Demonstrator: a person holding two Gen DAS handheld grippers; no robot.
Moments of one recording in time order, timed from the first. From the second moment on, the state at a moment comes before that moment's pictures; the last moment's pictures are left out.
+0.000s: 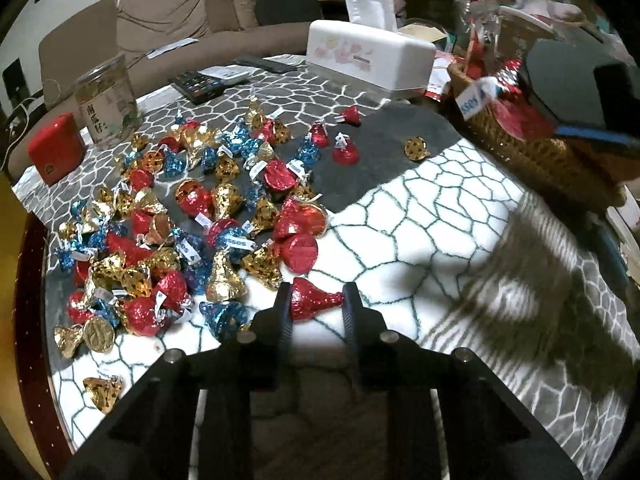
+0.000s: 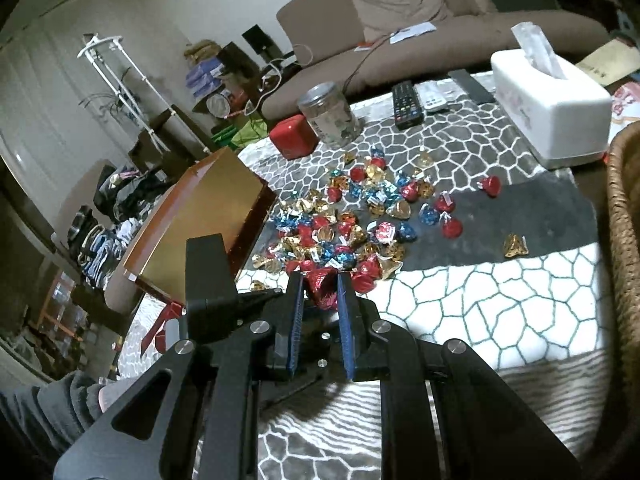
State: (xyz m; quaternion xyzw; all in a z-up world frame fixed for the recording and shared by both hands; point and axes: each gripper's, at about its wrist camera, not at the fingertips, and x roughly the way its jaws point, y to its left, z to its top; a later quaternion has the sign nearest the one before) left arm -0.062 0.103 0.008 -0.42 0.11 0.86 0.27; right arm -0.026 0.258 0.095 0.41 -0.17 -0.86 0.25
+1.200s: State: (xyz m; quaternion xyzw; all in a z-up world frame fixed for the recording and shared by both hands) left arm -0.029 -0.325 0.090 -0.40 -0.05 0.91 0.03; right arm -0.114 -0.245 0.141 0.51 0.09 -0.76 0.39
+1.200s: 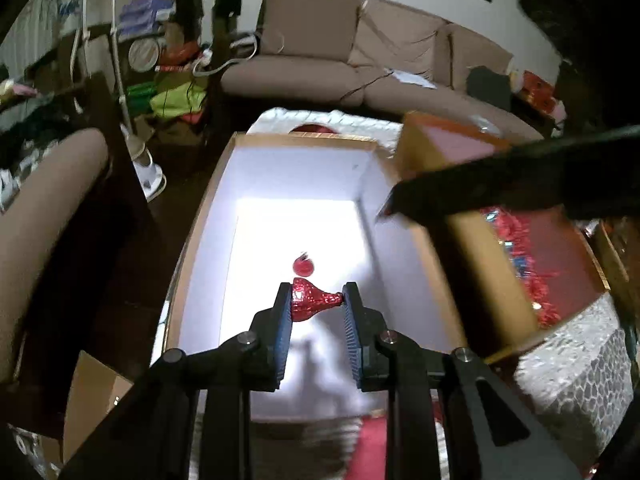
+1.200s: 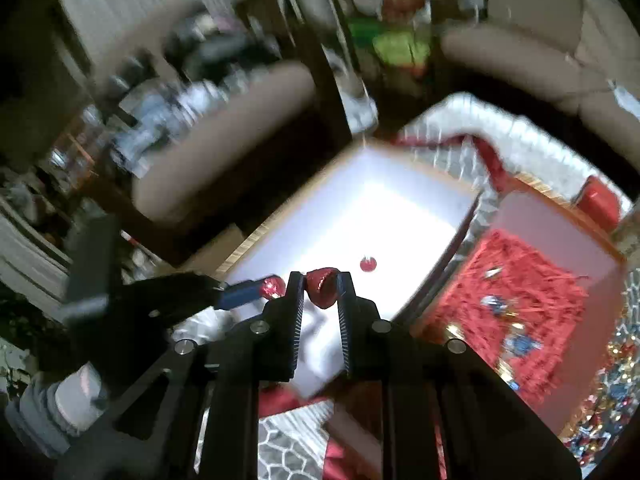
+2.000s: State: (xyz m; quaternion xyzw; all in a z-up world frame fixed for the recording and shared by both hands) left arm 0.054 -0.288 0.190 -0.26 -0.11 0.96 0.09; right arm -0.066 -0.051 0.207 0.42 0.01 -0.83 0.38
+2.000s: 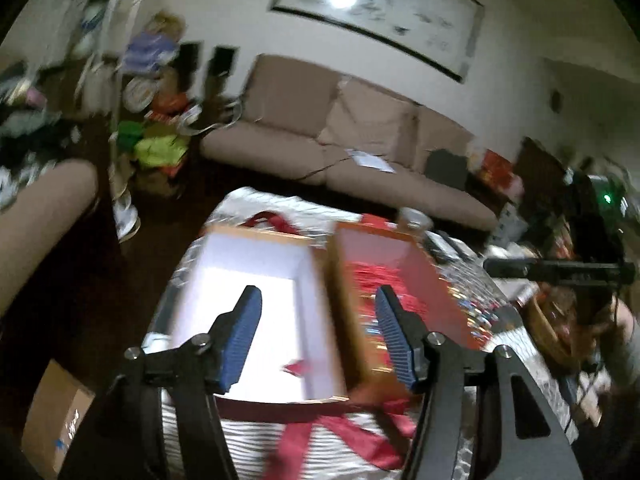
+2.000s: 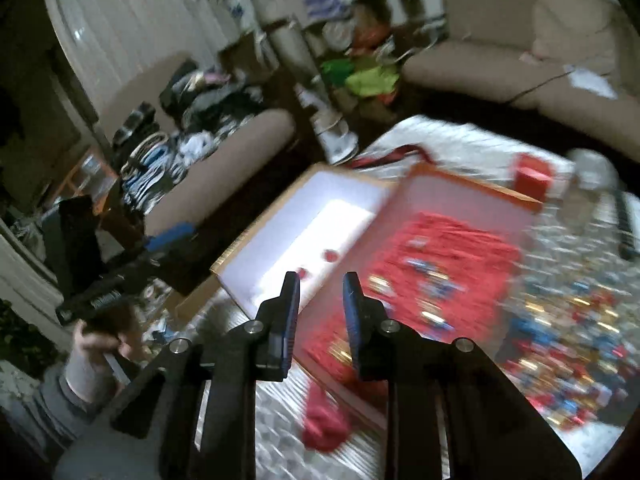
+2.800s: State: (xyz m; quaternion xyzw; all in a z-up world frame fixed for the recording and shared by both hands) left arm -0.006 0.026 0.064 -0.34 -0.05 0.90 0.27; right arm -0.070 0.224 0.049 0.44 -0.02 -0.87 0.21
